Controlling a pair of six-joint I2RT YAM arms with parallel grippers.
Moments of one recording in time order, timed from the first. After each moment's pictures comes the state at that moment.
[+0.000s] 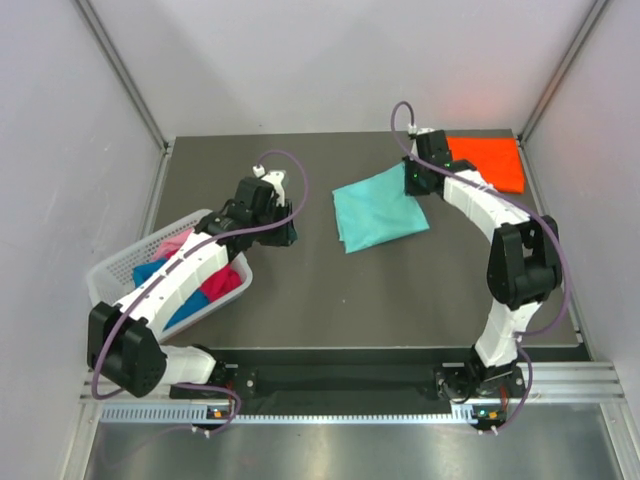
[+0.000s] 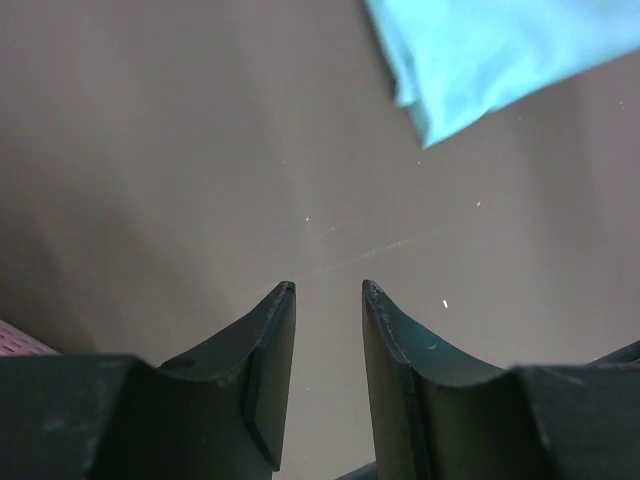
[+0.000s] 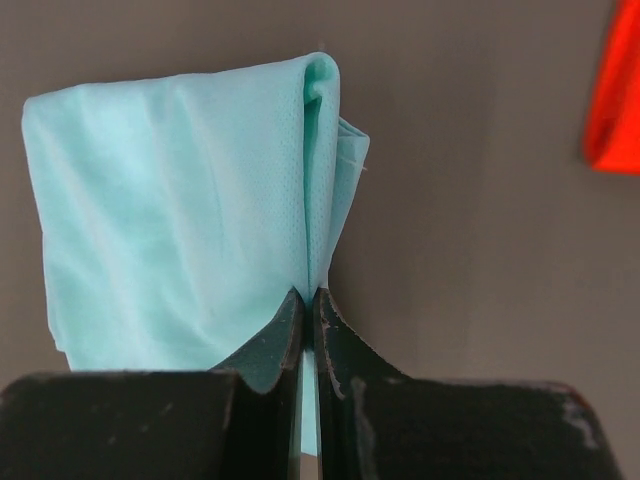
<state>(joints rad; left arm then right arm) -0.48 1.32 1.10 -0.54 0.06 -0.34 0.30 1.82 1.43 -0.42 0.02 0.19</state>
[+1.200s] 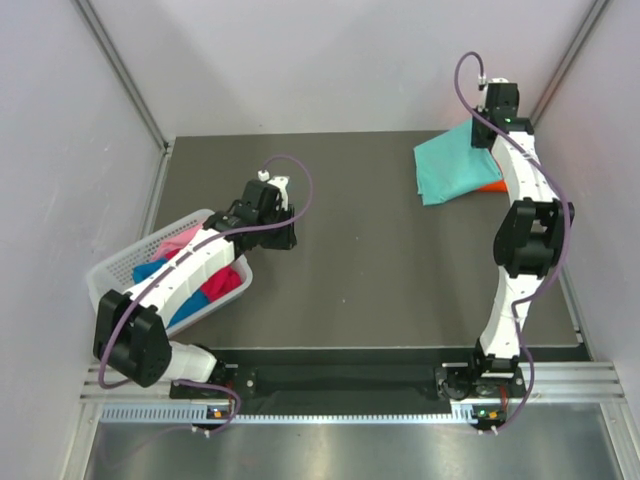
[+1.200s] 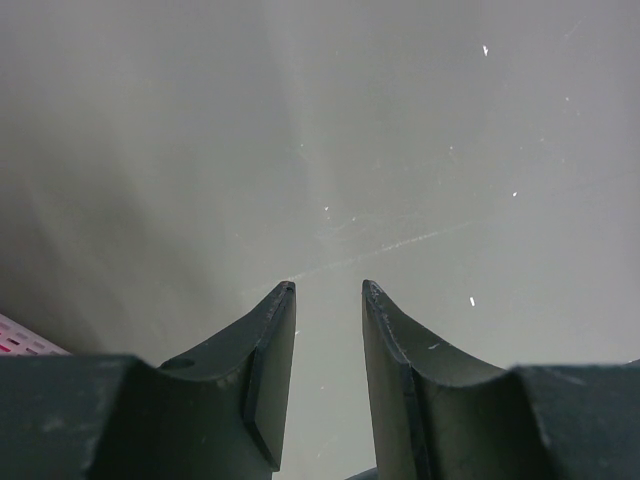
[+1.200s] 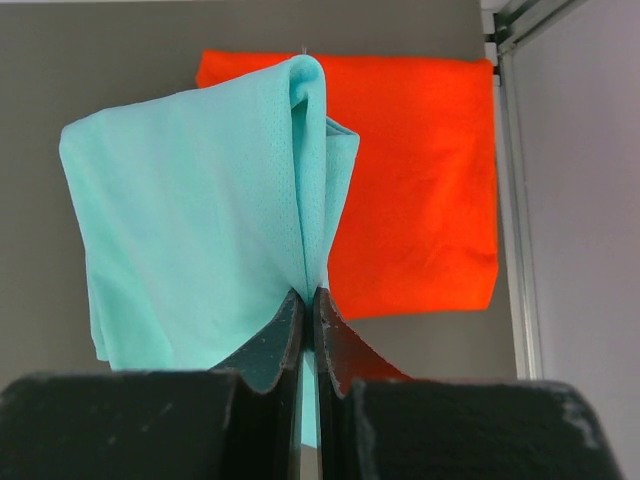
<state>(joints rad) -0.48 1.37 1.08 -0.54 0.04 -0.33 -0.03 2.10 2.02 -0.59 0.16 -0.09</state>
